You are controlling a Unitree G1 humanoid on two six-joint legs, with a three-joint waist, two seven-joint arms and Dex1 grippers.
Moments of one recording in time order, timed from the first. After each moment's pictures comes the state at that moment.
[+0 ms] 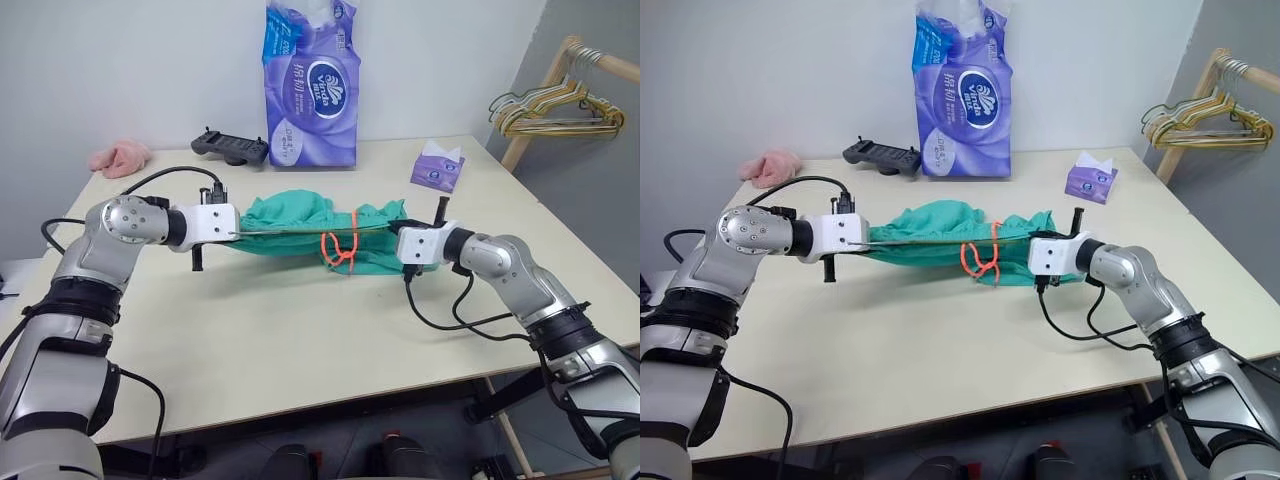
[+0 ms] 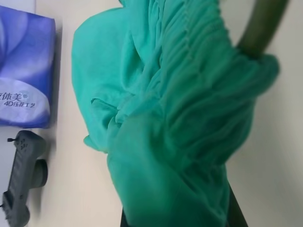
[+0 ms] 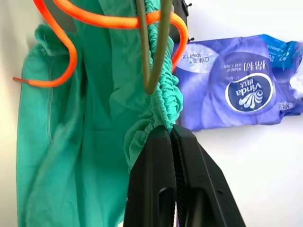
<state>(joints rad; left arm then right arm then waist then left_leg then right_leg) -0.84 0.86 -0.26 0.68 0.20 -0.34 -1.08 -0.67 -0.62 0.38 0.26 -0.37 -0.25 0.55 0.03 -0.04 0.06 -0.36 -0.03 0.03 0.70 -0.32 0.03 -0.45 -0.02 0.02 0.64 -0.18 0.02</state>
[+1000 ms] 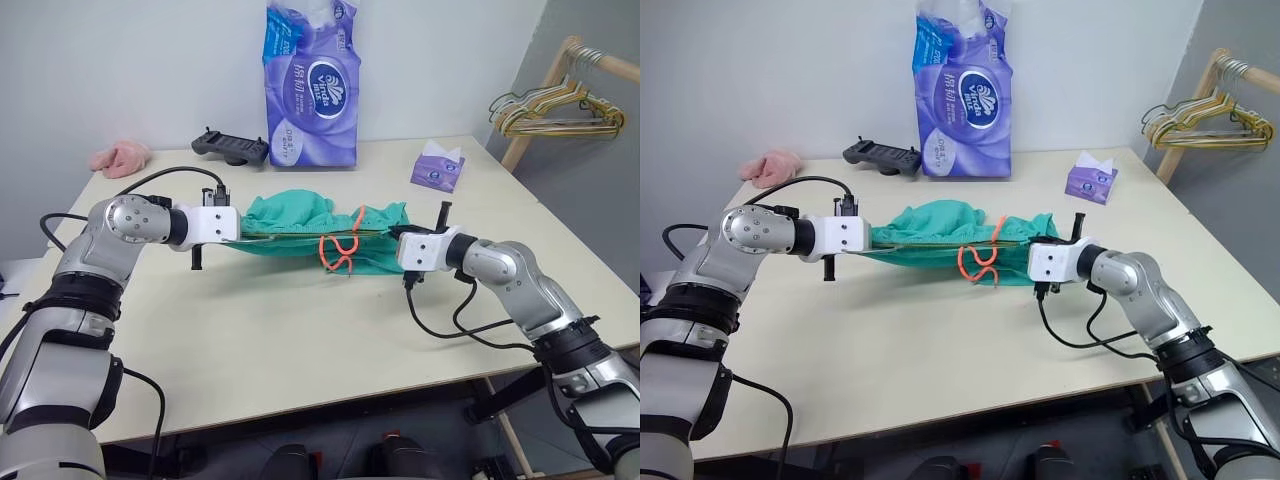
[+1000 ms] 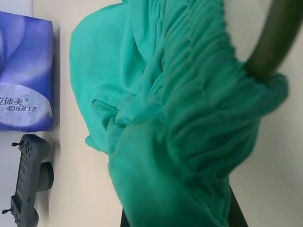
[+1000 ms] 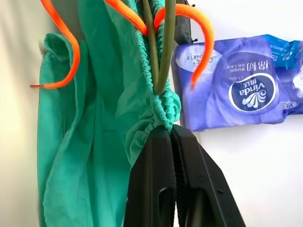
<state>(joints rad) -0.86 0.86 -0.28 0.74 0.24 -0.43 -1.08 -0.61 -0.63 0.35 0.11 -0.37 -0.15 0.60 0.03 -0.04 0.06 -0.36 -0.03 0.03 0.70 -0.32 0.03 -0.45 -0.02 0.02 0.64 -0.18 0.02</state>
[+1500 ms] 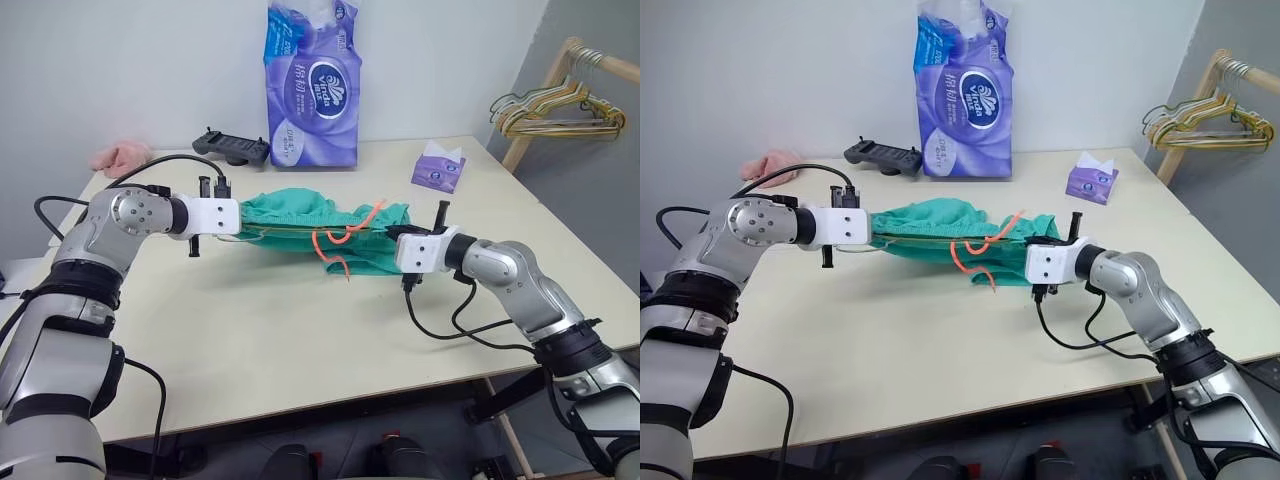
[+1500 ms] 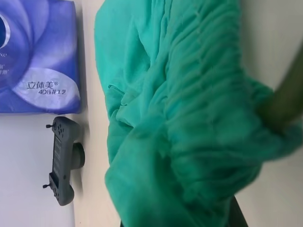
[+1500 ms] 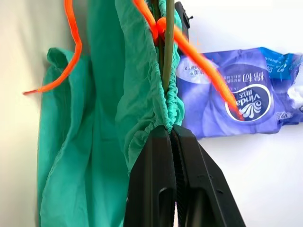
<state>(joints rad) -0.94 0.86 -0.35 0.84 0.34 -0.45 -0.94 -0.55 -0.64 0.34 0.03 -0.36 -0.14 0.61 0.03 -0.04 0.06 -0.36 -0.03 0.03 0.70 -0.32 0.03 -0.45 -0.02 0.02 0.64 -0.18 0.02</state>
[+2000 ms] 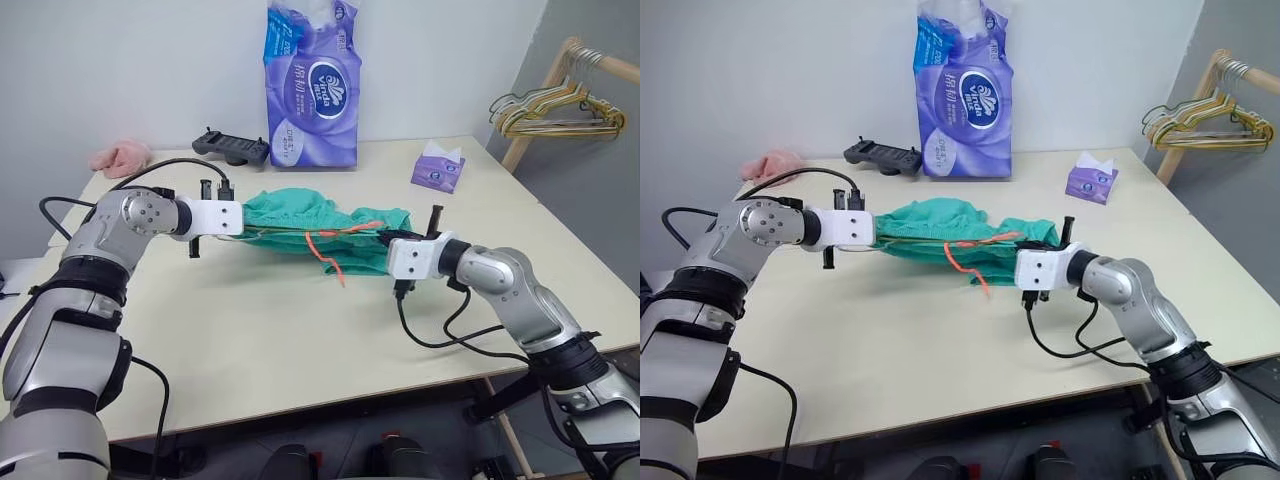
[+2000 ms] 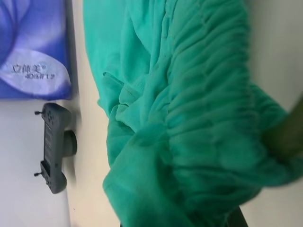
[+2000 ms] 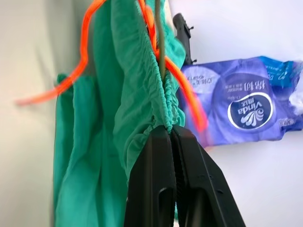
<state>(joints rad) -0.98 0.83 -0.37 0.90 0.40 -0.40 -0.90 -0.56 -0.59 0.34 -0.10 -0.37 -0.01 0.66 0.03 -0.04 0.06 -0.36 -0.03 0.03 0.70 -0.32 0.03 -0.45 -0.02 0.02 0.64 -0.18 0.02</state>
